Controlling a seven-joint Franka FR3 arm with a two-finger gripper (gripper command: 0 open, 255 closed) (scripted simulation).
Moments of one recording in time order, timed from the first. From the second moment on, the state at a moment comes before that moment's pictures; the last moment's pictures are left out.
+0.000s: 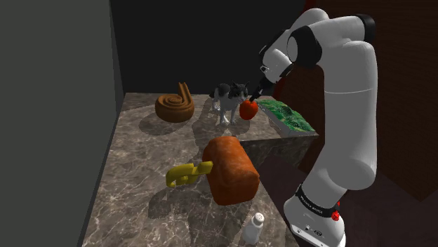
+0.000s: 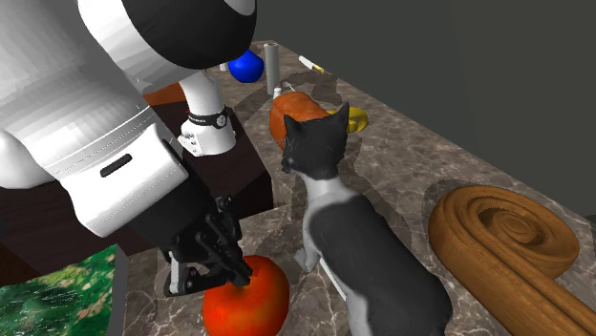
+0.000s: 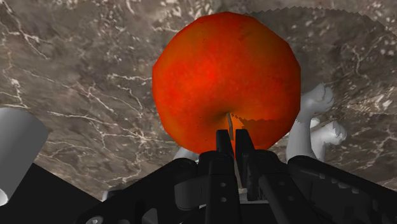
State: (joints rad) arm 0.13 0.46 -0.97 -1.94 0.97 2.14 -1.83
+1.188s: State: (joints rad) arm 0.21 0.35 -1.06 -1.88 0.82 2.06 -1.69
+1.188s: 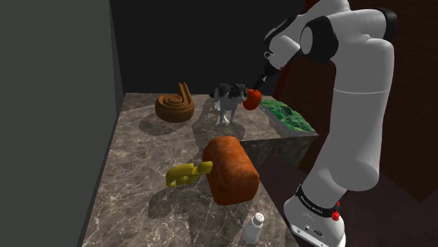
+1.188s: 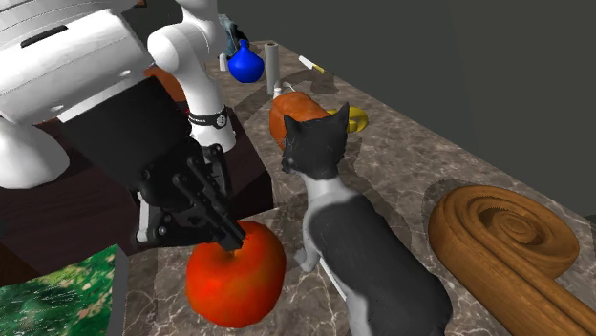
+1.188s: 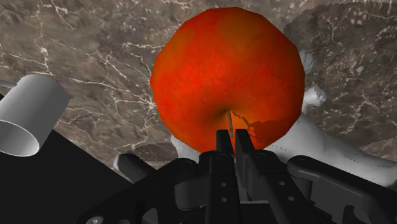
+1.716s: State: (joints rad) arm 0.23 0.30 -1.10 -1.82 0.75 1.99 -1.63
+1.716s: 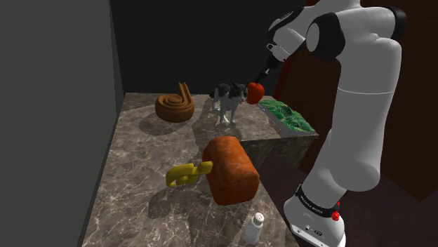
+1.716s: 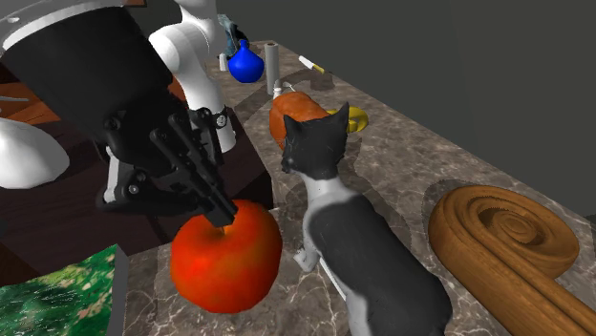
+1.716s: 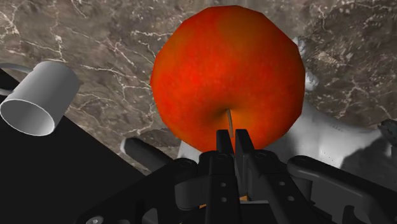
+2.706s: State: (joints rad) arm 0.25 0.25 -1.14 -1.68 0.66 1.85 -1.52
